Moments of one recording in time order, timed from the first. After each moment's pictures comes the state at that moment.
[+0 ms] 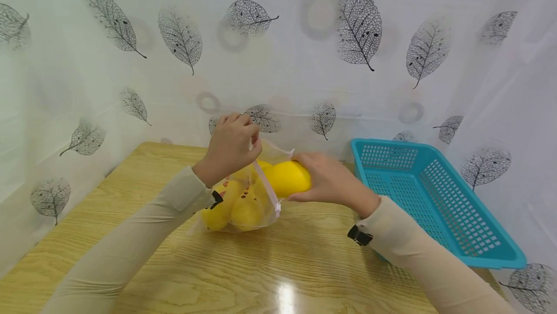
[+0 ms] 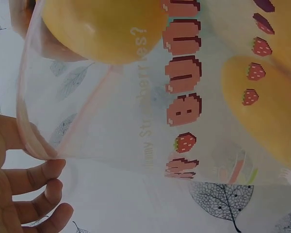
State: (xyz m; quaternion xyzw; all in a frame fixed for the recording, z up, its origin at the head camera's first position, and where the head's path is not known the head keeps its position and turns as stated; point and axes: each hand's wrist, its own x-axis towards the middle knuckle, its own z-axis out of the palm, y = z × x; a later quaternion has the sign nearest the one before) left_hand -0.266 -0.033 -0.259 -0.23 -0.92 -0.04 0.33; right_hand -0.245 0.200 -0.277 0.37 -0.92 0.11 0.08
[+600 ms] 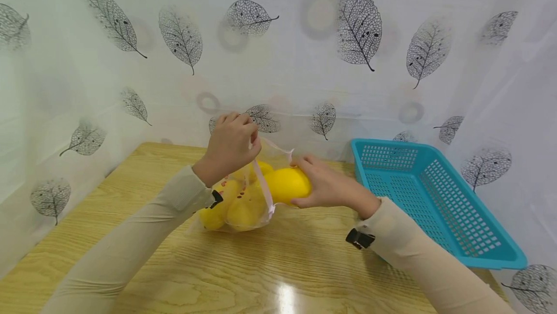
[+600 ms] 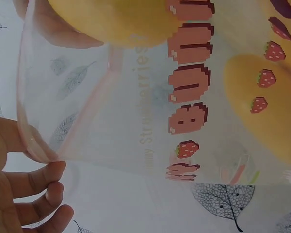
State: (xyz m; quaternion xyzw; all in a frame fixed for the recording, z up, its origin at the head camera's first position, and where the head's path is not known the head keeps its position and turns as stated) left_hand -0.266 -0.033 -0.258 -0.22 -0.91 -0.04 0.34; right_hand -0.243 0.200 -0.282 0.38 -0.91 0.16 0.01
